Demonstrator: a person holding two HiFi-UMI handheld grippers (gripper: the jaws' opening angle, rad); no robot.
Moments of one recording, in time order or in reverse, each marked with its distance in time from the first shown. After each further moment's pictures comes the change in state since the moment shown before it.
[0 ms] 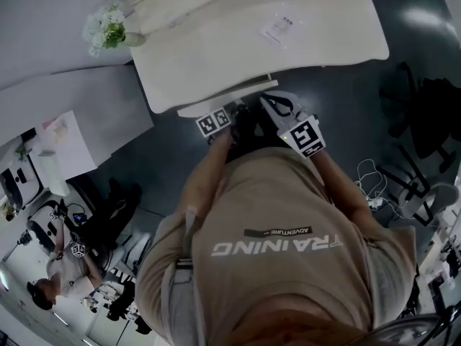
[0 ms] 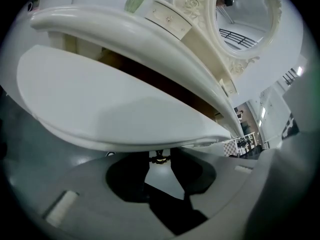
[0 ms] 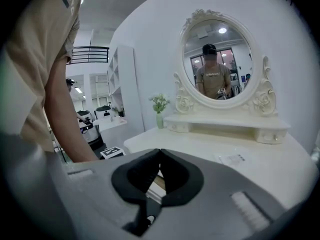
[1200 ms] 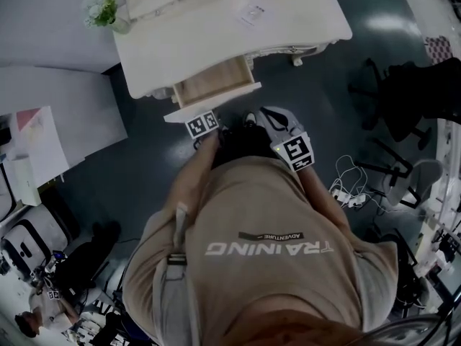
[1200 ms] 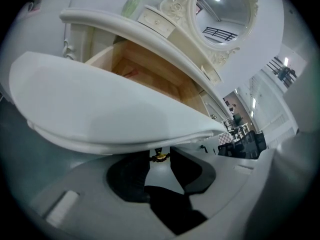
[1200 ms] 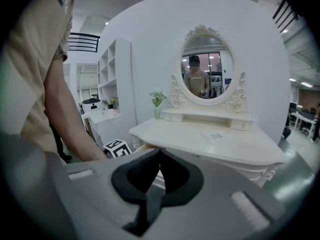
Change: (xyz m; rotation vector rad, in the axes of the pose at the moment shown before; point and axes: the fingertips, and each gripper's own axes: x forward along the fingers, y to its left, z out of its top) left arm -0.048 0.017 -0.106 0.104 -0.004 -0.064; right arm -0.110 0.132 -0.057 0.019 0.067 -0.219
